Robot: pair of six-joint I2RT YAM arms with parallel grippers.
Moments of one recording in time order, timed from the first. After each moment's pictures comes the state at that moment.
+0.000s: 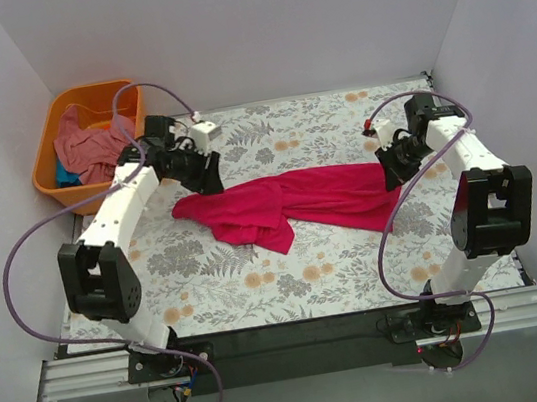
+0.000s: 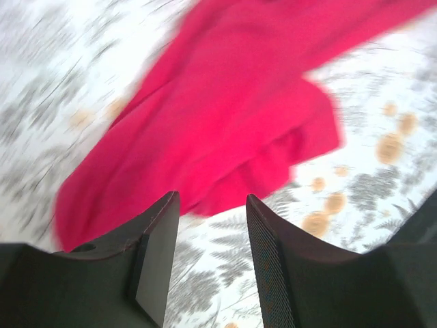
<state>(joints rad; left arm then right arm) -0.17 1.72 1.49 -0.84 0.53 0.33 -0.03 1.68 1.33 -1.01 -0.43 -0.66</state>
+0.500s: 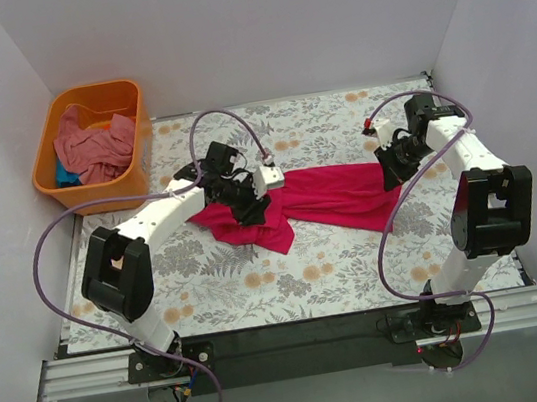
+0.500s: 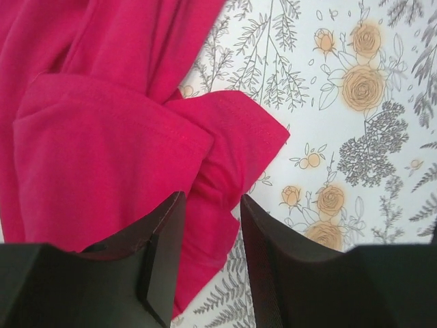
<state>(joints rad) -0.52 1.70 1.28 -0.65 0.60 0.67 -0.03 1.68 1.32 -1.01 -0.46 -0.65</state>
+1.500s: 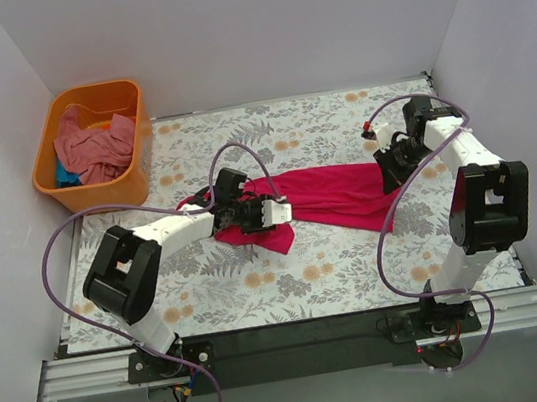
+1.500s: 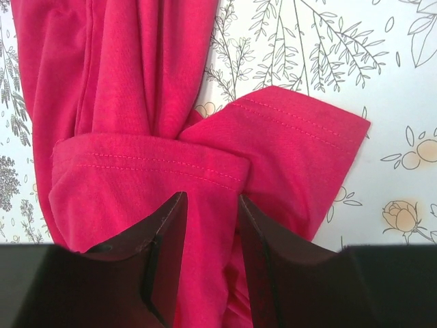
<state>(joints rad) -0.61 1.69 0.98 -0.19 0.51 1.05 -0.03 1.71 1.32 -1.02 -0.46 -0.64</state>
